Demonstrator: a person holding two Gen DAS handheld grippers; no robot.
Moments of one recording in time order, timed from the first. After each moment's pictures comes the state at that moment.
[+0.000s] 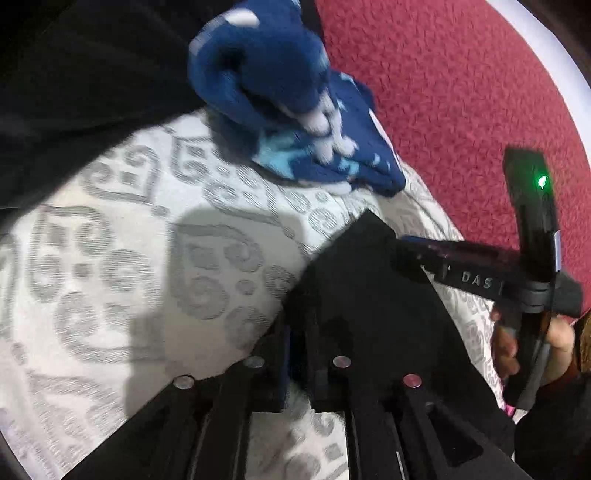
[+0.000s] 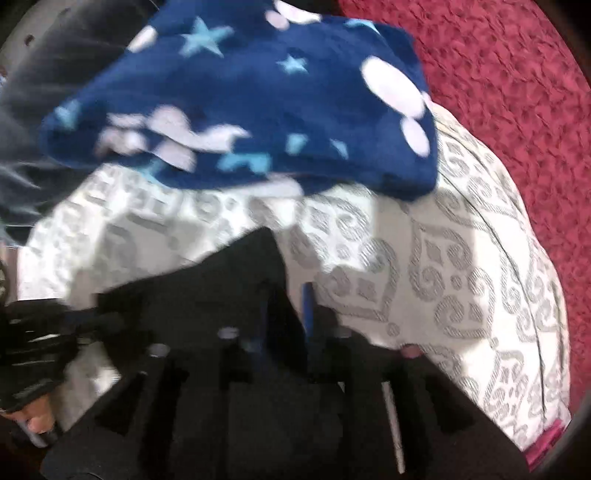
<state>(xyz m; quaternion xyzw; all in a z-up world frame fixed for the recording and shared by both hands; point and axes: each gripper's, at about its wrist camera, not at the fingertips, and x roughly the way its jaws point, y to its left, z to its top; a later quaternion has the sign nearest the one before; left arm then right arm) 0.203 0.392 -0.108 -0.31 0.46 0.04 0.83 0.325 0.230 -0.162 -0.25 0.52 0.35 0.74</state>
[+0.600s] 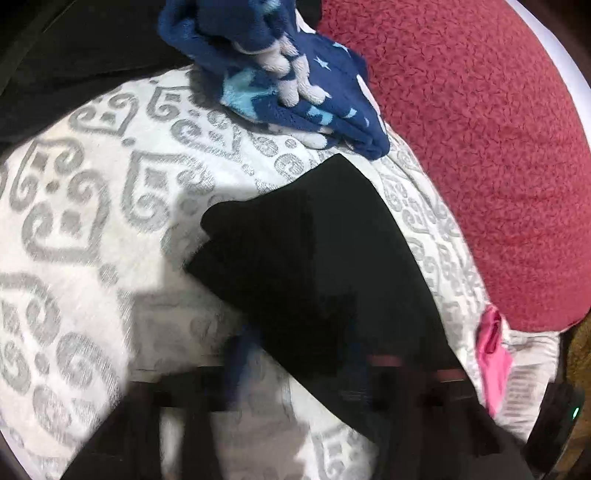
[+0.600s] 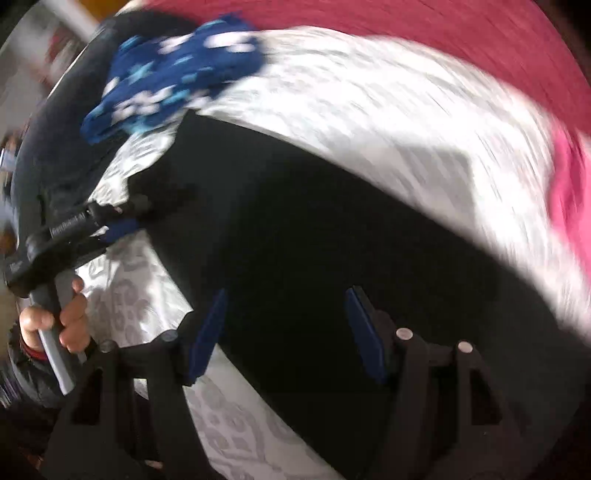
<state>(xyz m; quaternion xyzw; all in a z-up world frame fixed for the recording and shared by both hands) 0.199 0.352 -0.120 -0.34 0.51 0.03 0.79 0.192 -0.010 -0.140 0.01 0.61 0.22 0.76</state>
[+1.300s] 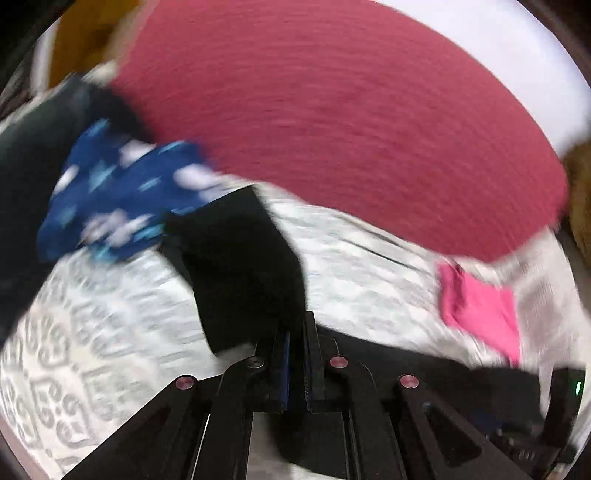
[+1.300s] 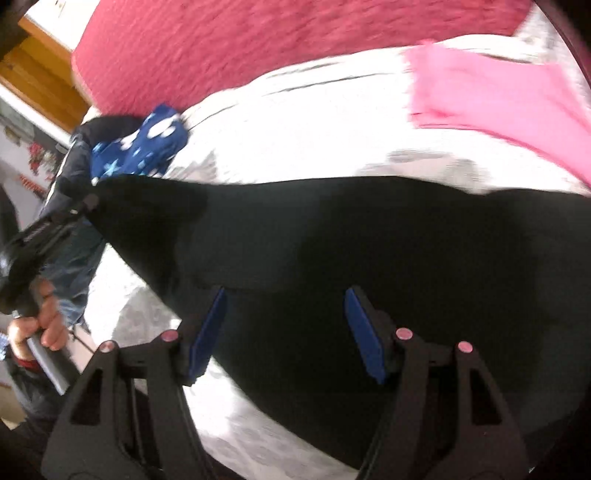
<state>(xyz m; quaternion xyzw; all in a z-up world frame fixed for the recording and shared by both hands) 0.206 0.179 0.016 -0.11 0.41 -0.07 0.90 0.139 -0.159 -0.106 0.13 0.54 0.15 0.82</state>
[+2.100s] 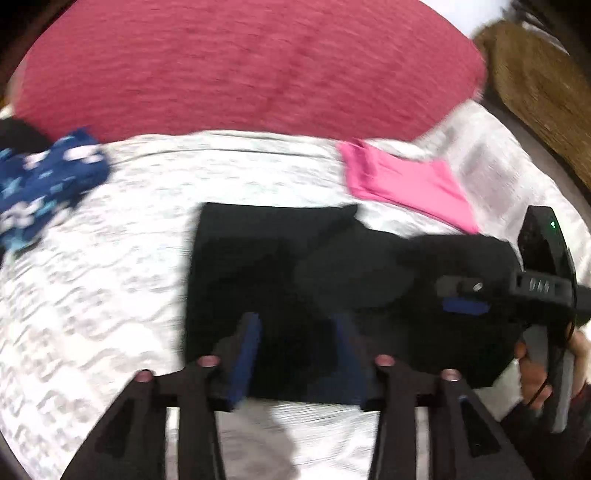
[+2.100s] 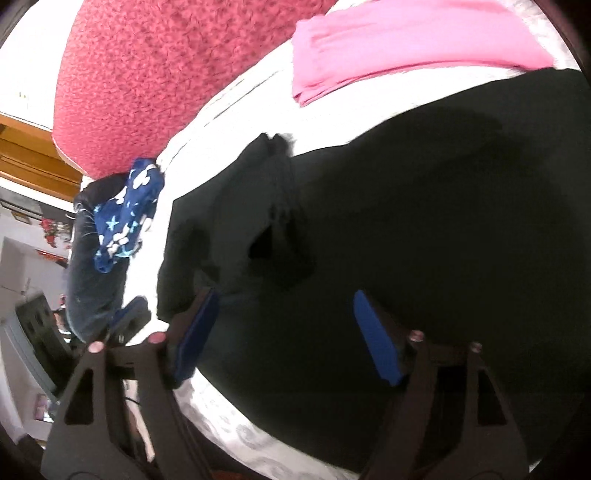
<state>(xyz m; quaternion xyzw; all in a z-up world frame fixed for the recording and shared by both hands) 0.136 0.098 -0.038 -0.02 0.47 -0.17 0.87 0.134 -0.244 -0.143 0.28 0.55 0.15 0.77</state>
